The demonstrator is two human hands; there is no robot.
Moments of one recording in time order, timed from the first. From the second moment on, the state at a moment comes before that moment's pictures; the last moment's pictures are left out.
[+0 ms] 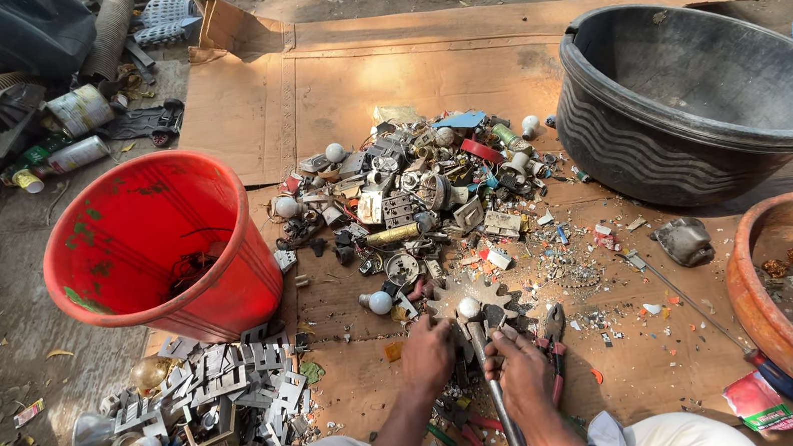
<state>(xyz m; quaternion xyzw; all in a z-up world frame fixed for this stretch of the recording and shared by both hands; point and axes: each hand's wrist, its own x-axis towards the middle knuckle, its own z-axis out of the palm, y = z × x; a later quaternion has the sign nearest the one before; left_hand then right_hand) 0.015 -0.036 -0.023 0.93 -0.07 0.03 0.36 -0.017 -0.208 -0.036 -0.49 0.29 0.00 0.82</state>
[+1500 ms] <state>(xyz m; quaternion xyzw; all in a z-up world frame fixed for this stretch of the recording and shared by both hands) 0.043 0.052 -0.056 0.98 0.01 -0.09 0.17 -0.022 -0.200 -0.005 -0.54 0.25 0.03 0.81</state>
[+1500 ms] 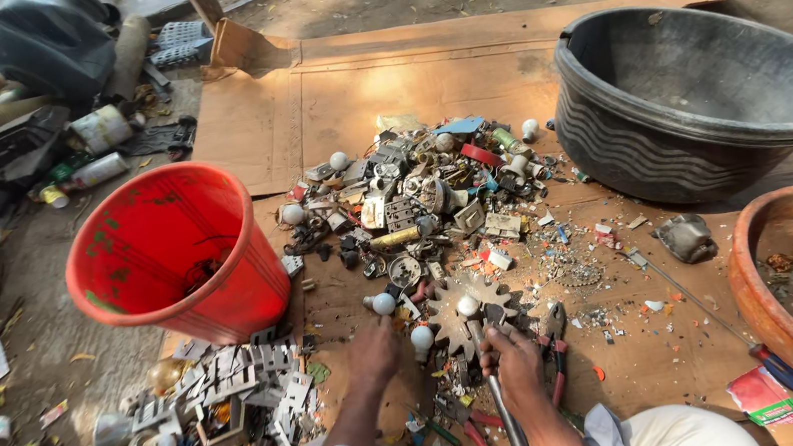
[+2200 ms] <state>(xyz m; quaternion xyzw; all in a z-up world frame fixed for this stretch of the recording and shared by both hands) -0.052 -0.035 0.044 0.86 -0.06 0.16 0.49 -0.029 -0.175 -0.010 -0.36 0.22 0.14 0.89</state>
